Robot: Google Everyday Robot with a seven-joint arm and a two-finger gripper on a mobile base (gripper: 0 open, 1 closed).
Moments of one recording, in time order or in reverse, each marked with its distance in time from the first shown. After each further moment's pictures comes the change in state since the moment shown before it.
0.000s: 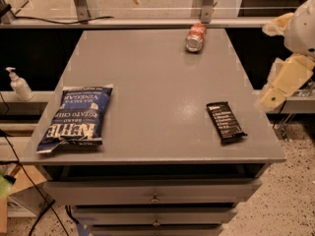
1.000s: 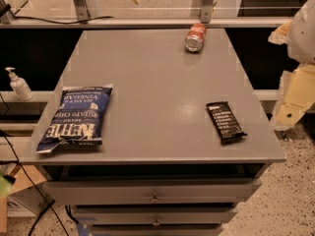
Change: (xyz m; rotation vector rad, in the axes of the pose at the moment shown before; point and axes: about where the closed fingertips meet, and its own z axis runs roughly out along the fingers) arm 0.014 0.034 -0.018 -0.039 0.243 -0.047
